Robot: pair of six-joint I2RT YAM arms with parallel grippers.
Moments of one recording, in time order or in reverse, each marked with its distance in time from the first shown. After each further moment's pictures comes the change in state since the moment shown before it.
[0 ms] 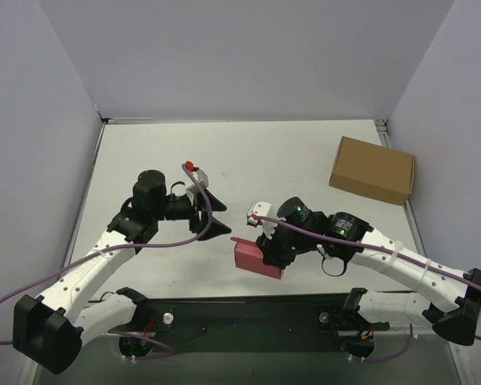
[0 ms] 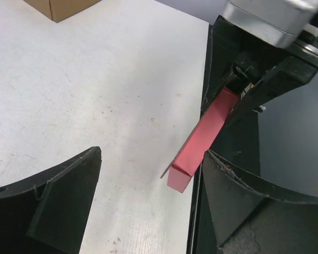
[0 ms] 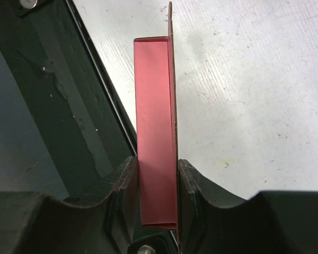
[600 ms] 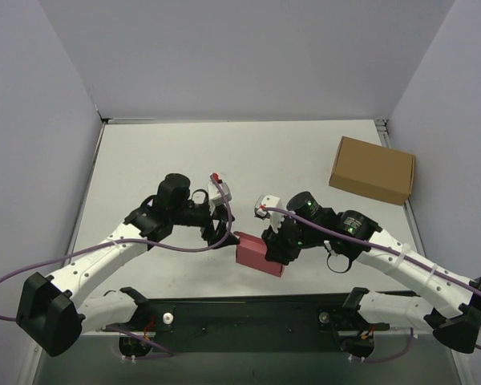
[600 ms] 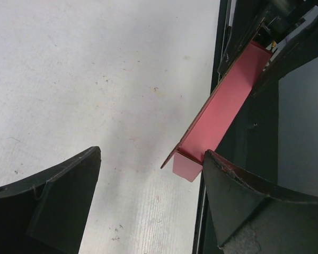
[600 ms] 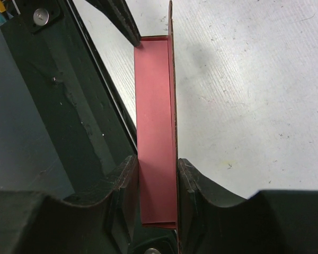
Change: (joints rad) left arm -0.149 0.101 0.042 -0.159 -0.155 0.179; right arm -0.084 -0.039 -0.019 0.016 -0.075 0.016
